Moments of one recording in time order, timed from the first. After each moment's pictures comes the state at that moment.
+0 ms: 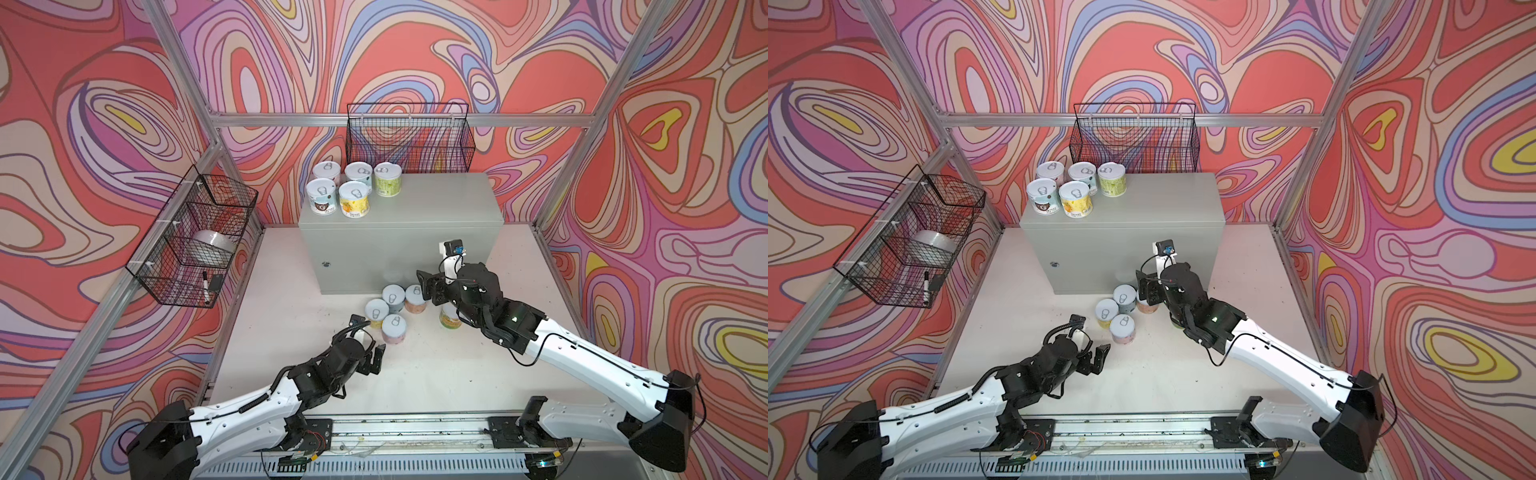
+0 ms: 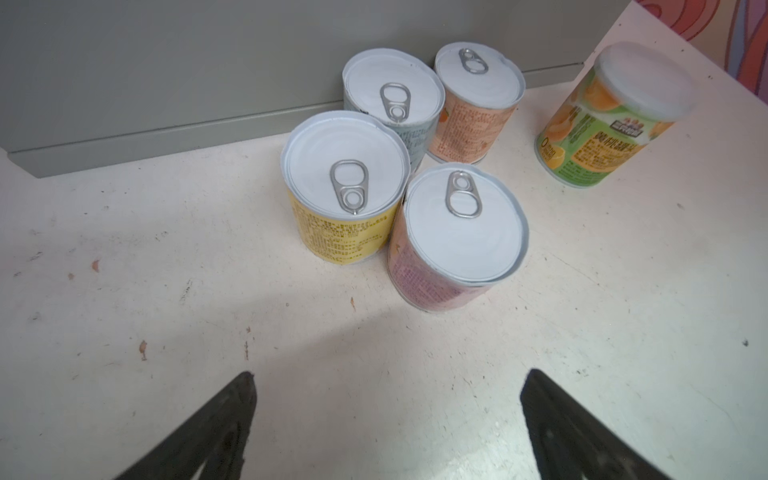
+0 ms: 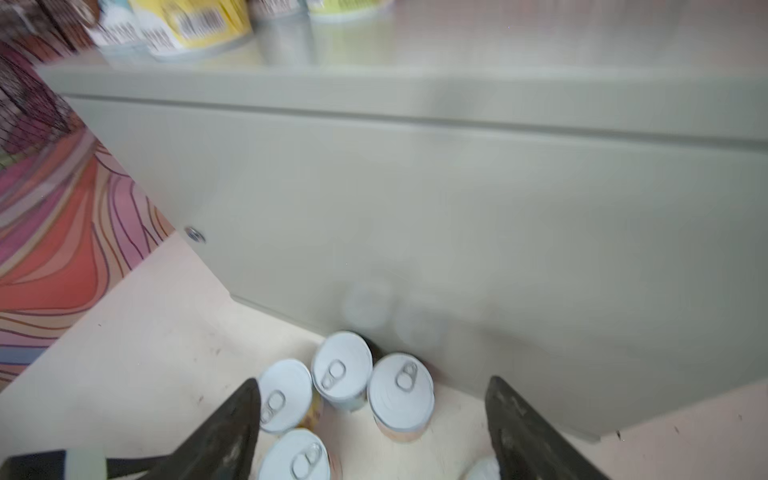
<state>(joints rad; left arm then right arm) -0.93 0.93 0.30 -0.03 -0.35 -0.47 0.82 1.17 1.01 -0.24 0.39 0.29</state>
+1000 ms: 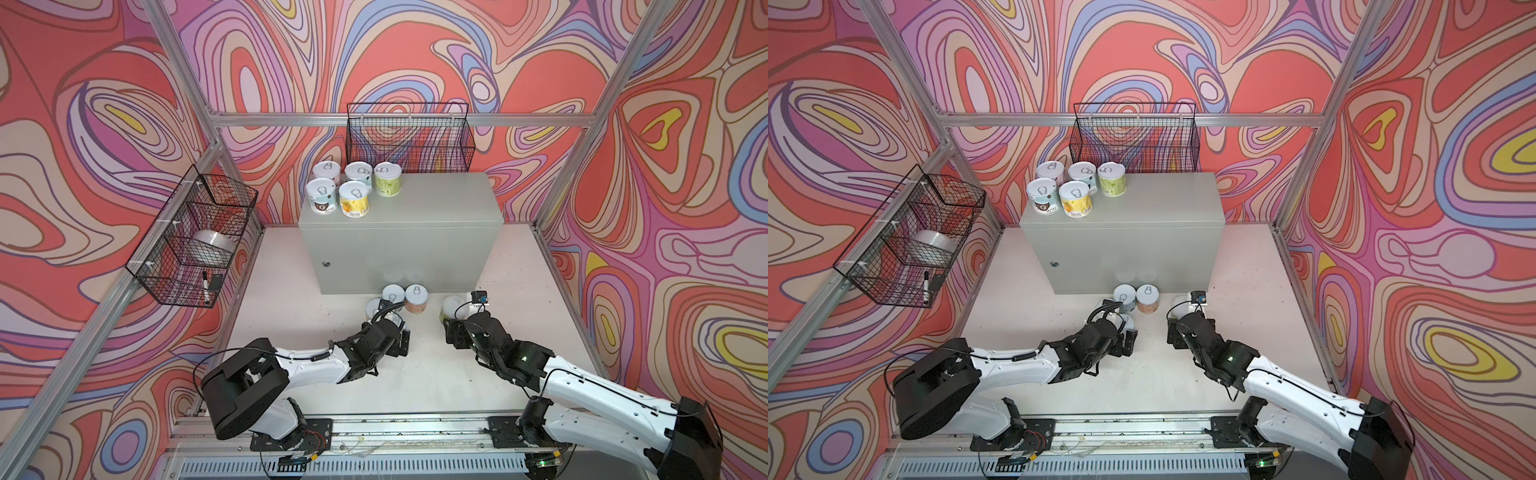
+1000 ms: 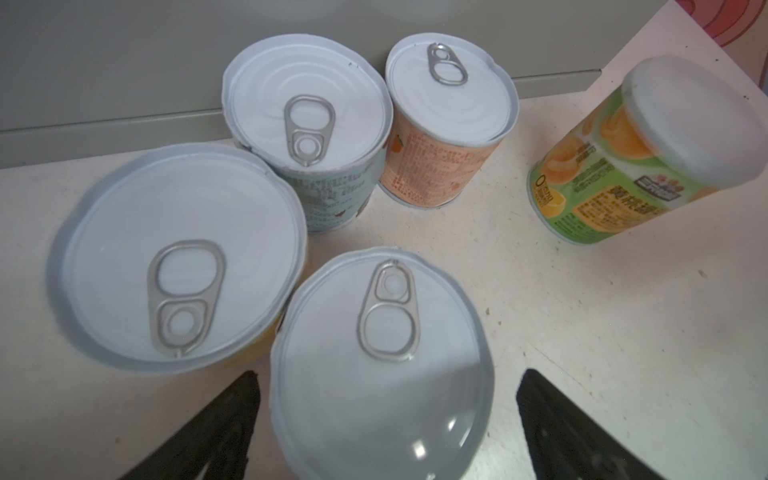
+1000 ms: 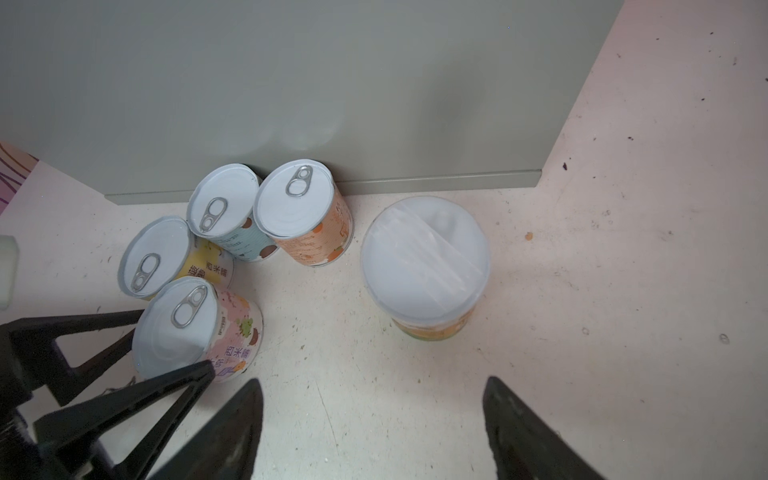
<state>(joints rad) -0.94 1.48 0.58 0.21 -0.34 -0.57 0.82 0.94 0.56 -0.31 0.43 0.63</state>
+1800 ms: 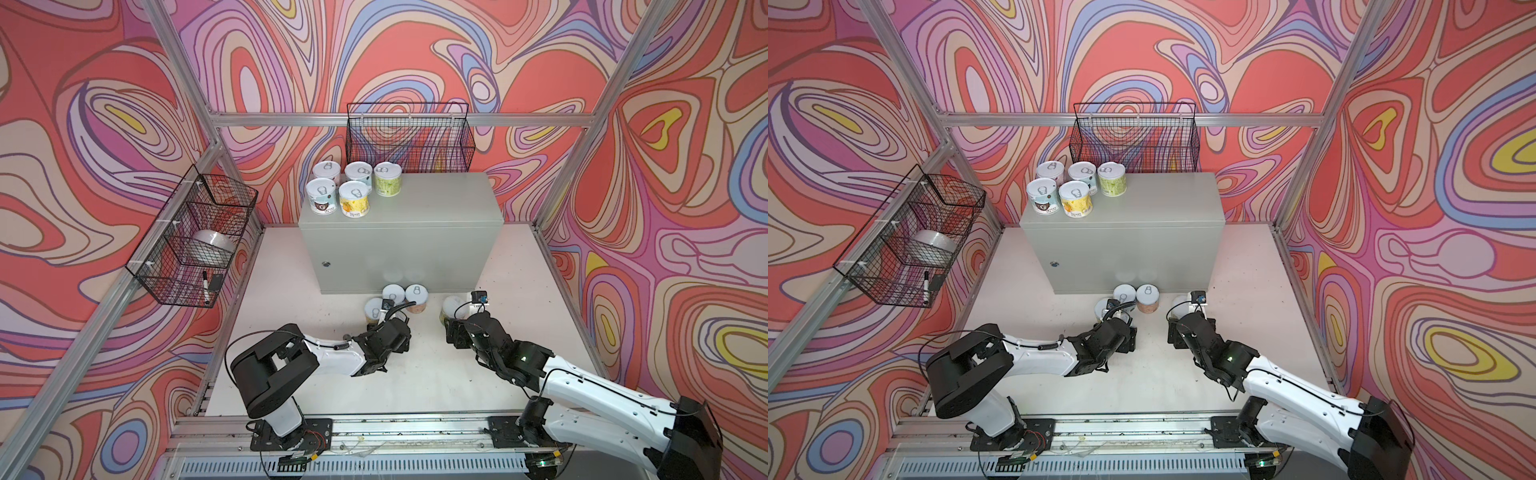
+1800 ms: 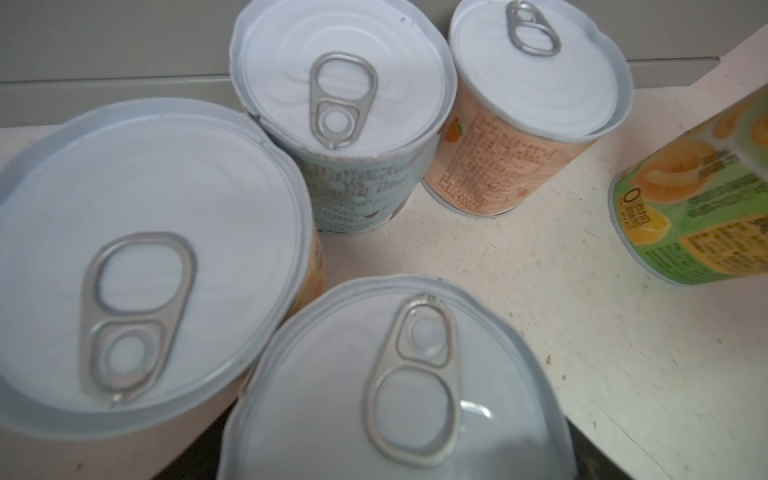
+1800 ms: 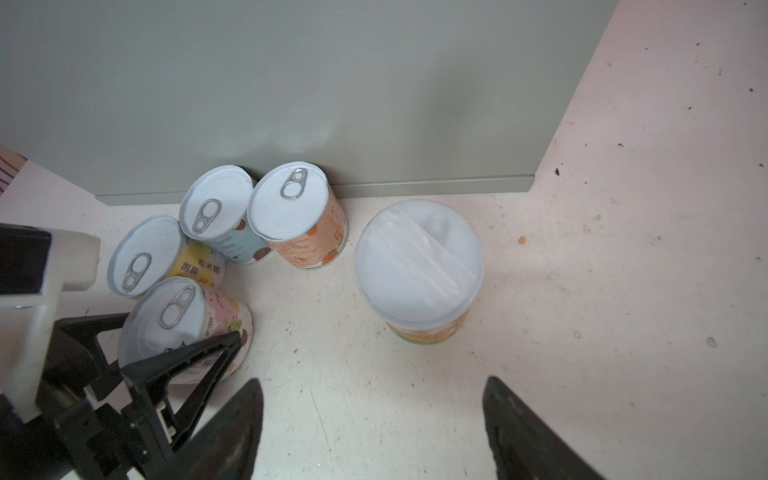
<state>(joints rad) -0.95 1.64 0.64 0.19 -0.45 -0.66 0.82 0.95 0.56 -0.29 0.45 0.62</state>
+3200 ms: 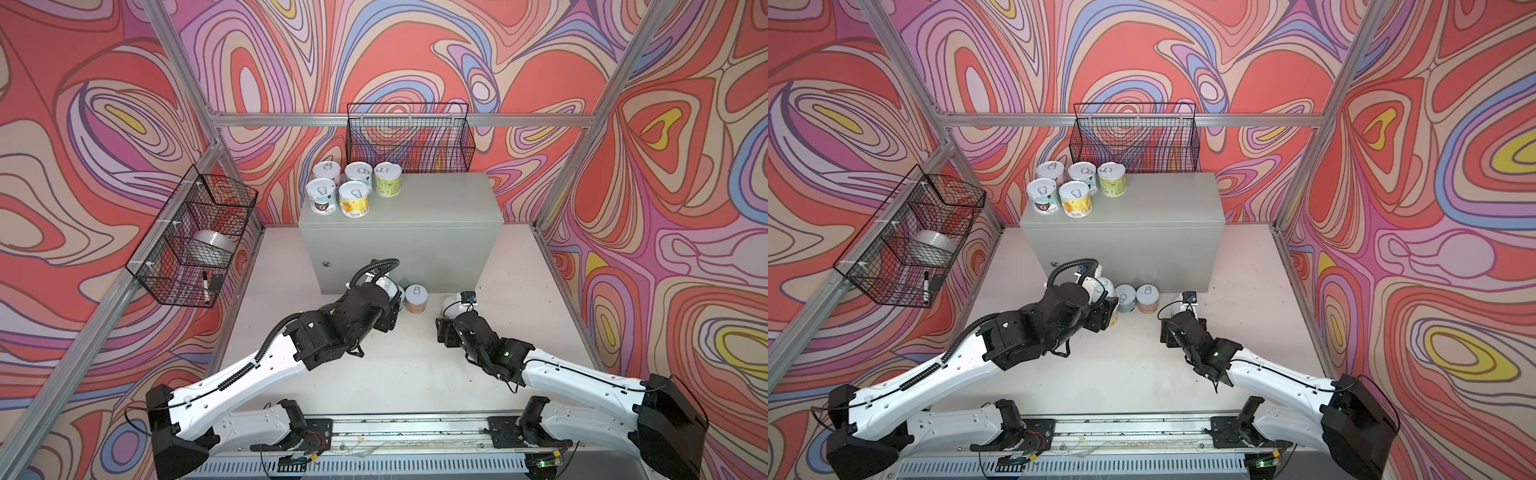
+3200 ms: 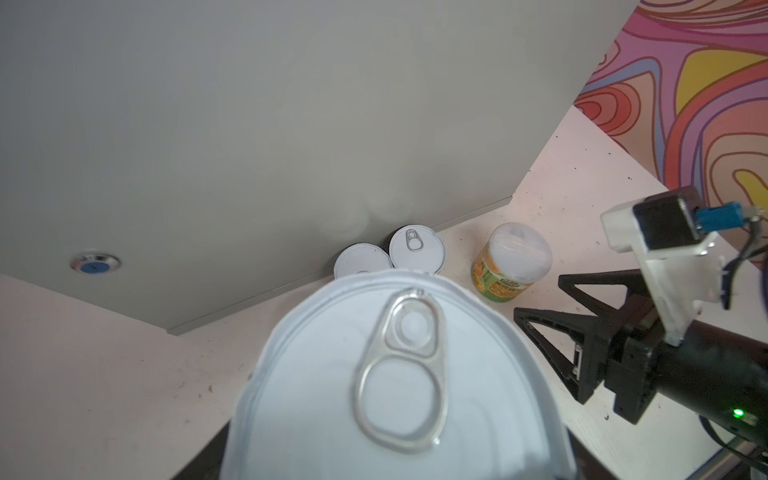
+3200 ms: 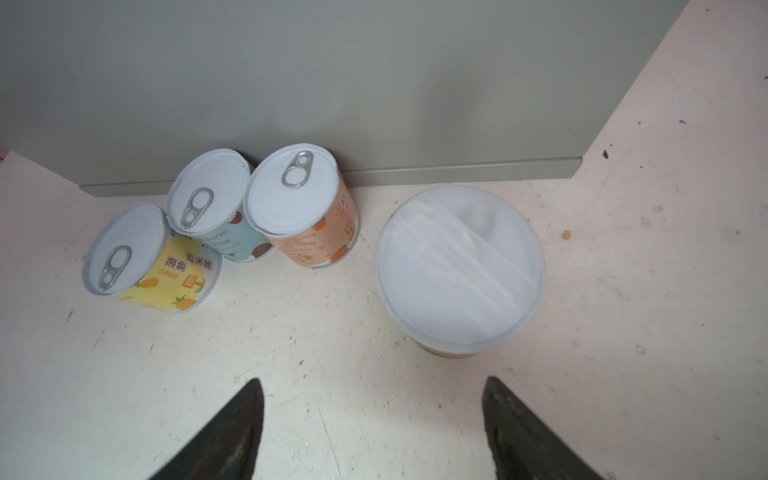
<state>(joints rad) -0.98 1.14 1.20 -0.67 -0.47 -0.37 0.82 1.10 0.54 -0.14 0.42 0.63</state>
